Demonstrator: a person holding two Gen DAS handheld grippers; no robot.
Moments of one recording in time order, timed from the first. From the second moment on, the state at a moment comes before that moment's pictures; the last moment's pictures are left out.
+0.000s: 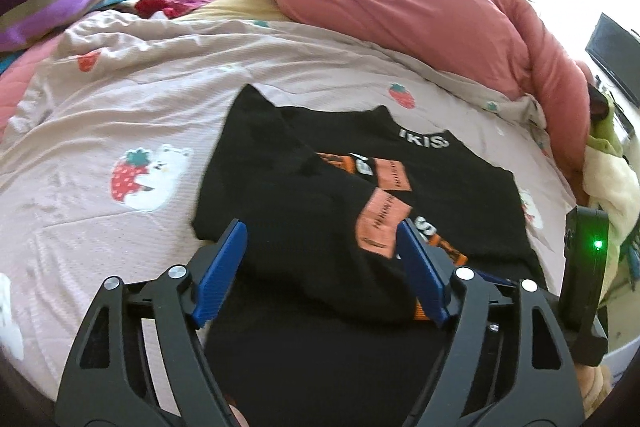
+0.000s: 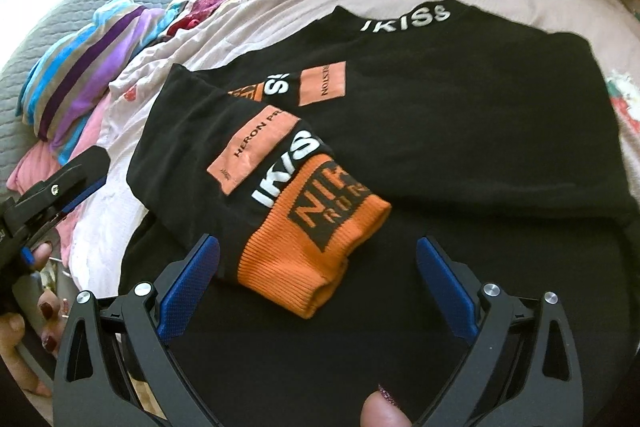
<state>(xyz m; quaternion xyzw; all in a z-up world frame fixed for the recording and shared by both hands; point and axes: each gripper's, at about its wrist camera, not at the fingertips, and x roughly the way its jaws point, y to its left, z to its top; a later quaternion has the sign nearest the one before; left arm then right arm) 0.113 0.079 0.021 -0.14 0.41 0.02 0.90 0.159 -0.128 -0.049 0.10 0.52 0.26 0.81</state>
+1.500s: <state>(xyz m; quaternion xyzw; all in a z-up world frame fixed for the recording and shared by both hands) 0.110 0.094 0.022 -0.14 0.41 0.04 0.90 0.213 -0.179 0.041 0.02 0.35 0.21 0.91</state>
